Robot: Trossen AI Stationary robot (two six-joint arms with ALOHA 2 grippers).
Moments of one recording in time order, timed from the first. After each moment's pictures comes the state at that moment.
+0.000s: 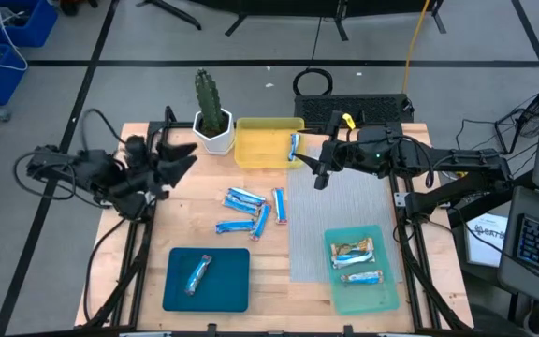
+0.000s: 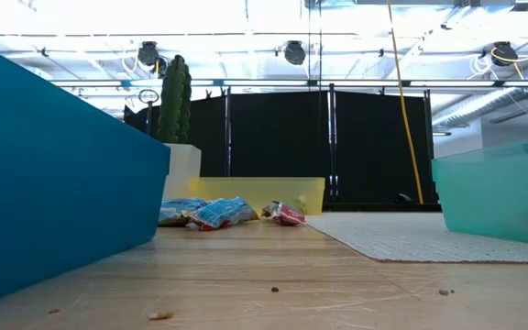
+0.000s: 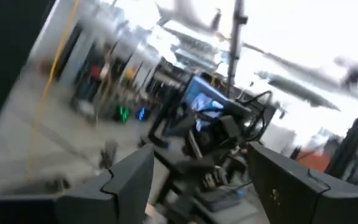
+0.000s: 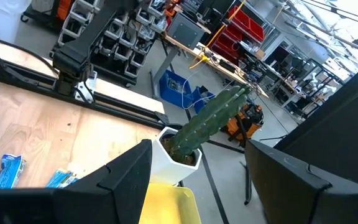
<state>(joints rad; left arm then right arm) -0.34 0.74 0.85 0.28 -0.65 -0.30 -0.01 1.24 1.31 -0.24 0.37 -0.51</state>
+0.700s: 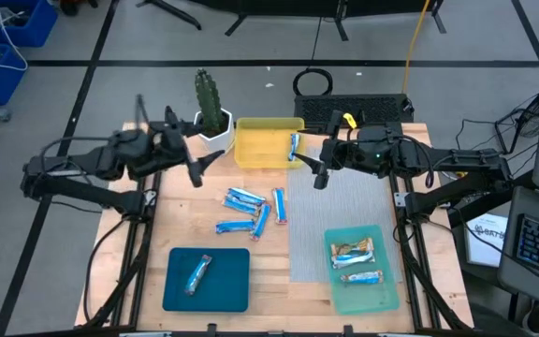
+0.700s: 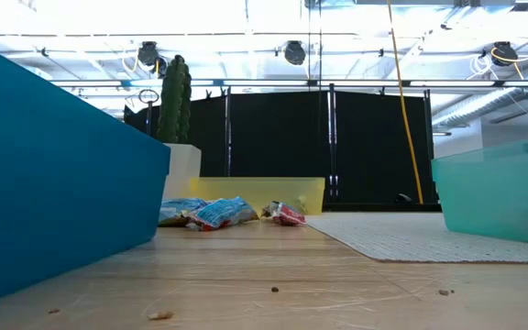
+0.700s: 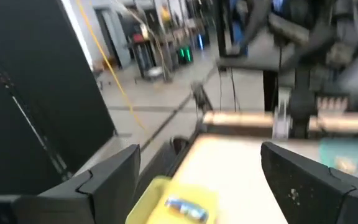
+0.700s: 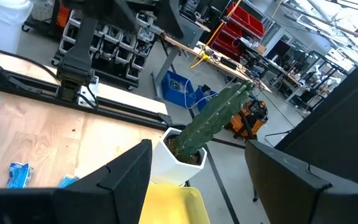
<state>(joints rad) 0.03 0.90 1.05 -0.23 -0.41 0.16 -0.01 1.24 1.31 -0.24 0.37 -0.45</state>
